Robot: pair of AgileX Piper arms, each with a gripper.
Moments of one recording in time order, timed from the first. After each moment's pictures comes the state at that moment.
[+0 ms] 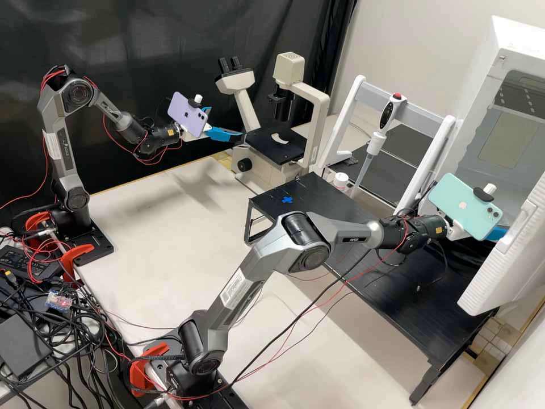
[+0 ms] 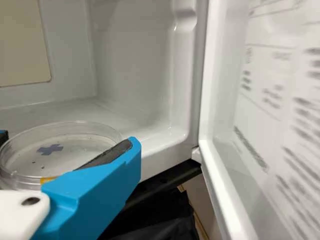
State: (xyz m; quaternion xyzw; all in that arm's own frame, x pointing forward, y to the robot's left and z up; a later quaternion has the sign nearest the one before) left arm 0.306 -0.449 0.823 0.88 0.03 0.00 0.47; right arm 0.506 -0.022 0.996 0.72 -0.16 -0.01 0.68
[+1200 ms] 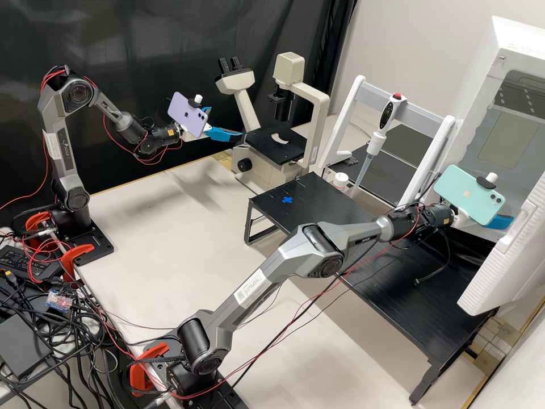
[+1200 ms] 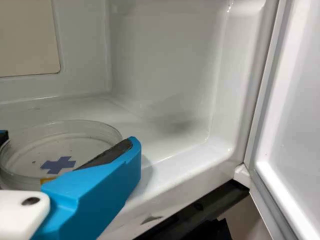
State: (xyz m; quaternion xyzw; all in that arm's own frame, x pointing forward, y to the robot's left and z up) left arm 0.306 -0.449 0.823 0.88 0.03 0.00 0.47; right arm 0.561 -0.018 0.974 0.71 -0.13 -0.03 0.70
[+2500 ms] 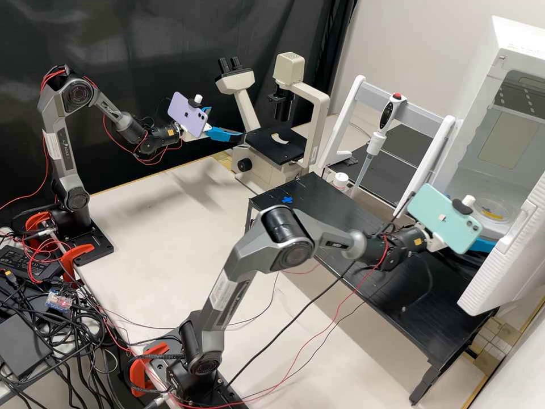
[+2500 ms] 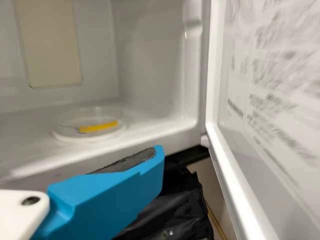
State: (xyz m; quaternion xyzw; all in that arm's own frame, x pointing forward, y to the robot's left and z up) left arm 0.306 -0.449 0.823 0.88 0.03 0.00 0.47; right arm 0.421 -0.018 0.974 0.72 -0.11 0.05 0.68
